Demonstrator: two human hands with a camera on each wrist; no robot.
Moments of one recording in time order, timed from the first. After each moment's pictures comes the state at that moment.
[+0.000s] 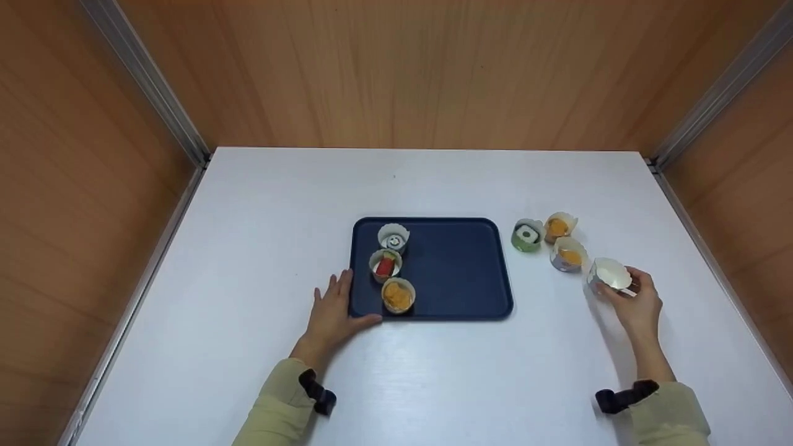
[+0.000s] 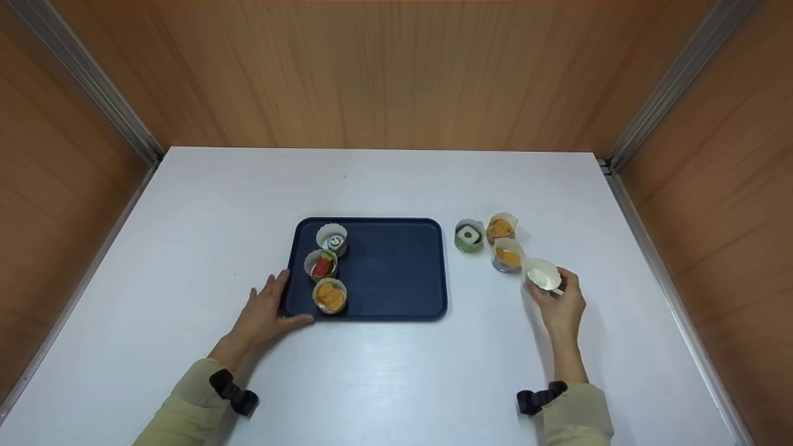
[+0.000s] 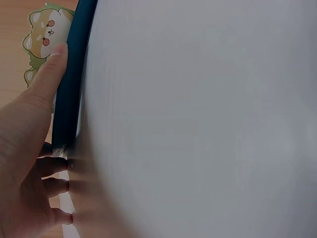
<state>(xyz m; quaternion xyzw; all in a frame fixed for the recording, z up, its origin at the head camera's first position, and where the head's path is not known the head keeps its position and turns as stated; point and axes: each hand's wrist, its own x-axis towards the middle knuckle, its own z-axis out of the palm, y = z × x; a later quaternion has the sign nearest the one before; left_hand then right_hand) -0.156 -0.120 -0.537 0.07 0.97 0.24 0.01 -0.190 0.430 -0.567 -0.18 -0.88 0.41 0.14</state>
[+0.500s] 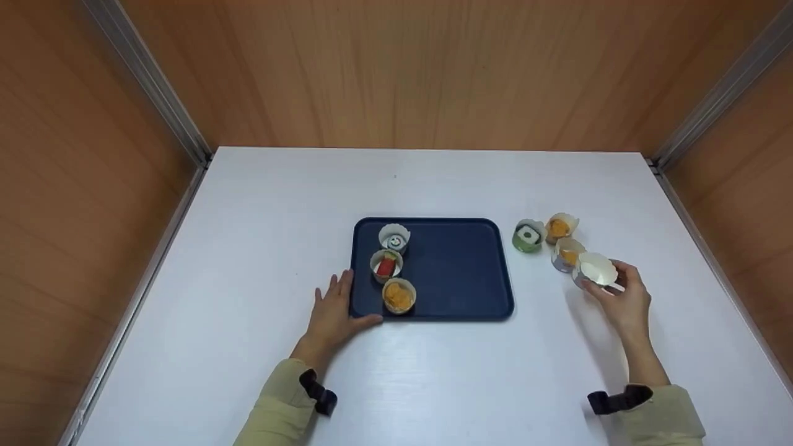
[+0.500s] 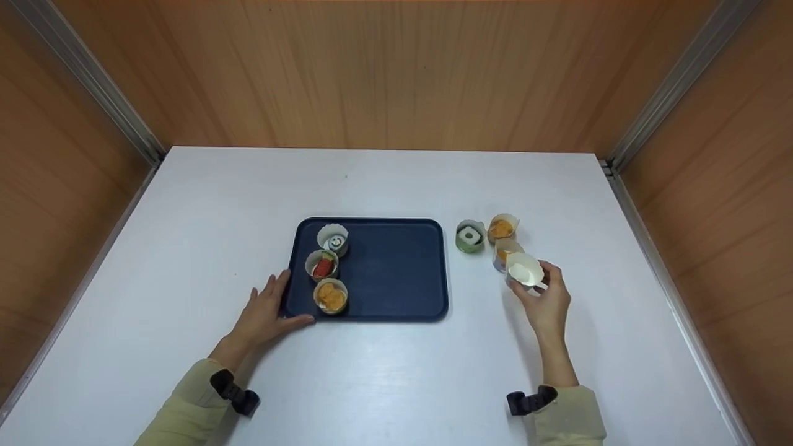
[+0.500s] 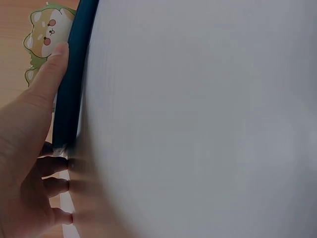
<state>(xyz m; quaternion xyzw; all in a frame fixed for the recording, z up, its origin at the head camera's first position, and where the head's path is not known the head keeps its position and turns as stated) -0.156 -0.120 -0.538 0.07 0.97 0.24 0.01 -0.158 0.347 -0.478 -0.11 -0.87 0.44 0.18</state>
